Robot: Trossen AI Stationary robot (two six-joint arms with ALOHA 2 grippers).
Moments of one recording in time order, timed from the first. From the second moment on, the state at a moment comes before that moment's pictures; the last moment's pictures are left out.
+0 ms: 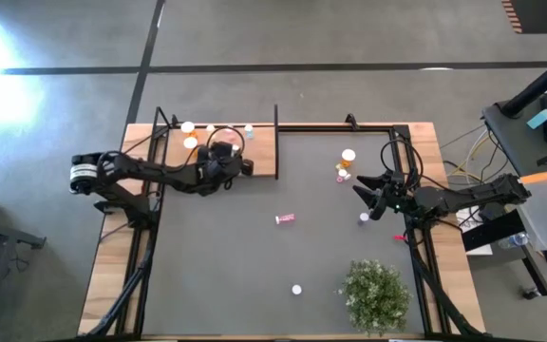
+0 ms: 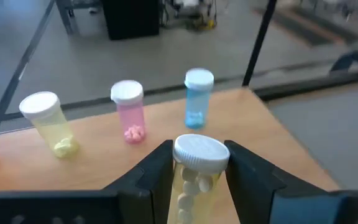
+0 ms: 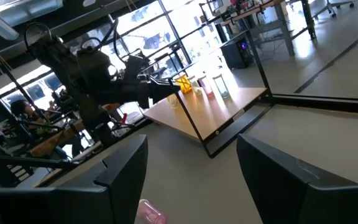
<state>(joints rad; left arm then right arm) 0.25 1.45 0.65 0.22 -0.88 -0.60 0.19 0.22 0.01 0.21 0.63 0.45</state>
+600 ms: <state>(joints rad) 0.25 1.45 0.41 0.62 -0.98 -0.59 0.19 0.22 0.01 0.21 0.63 0.45</state>
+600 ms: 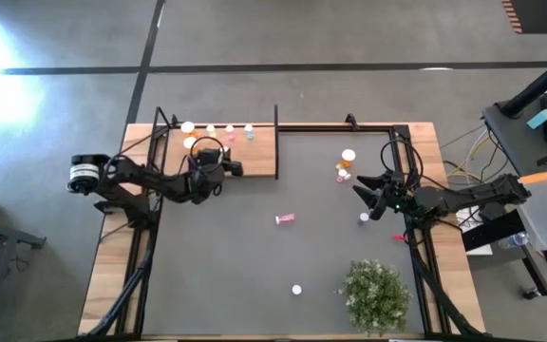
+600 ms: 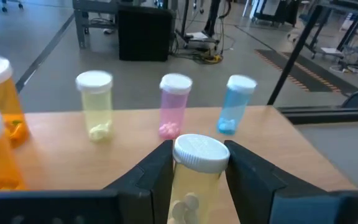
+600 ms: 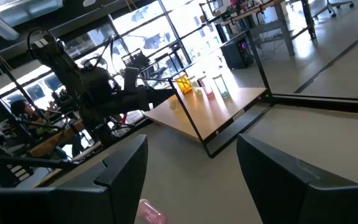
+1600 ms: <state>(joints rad) 0.25 1.45 0.34 0.67 -1.13 -0.60 0.19 0.22 0.01 0.21 0.63 0.45</state>
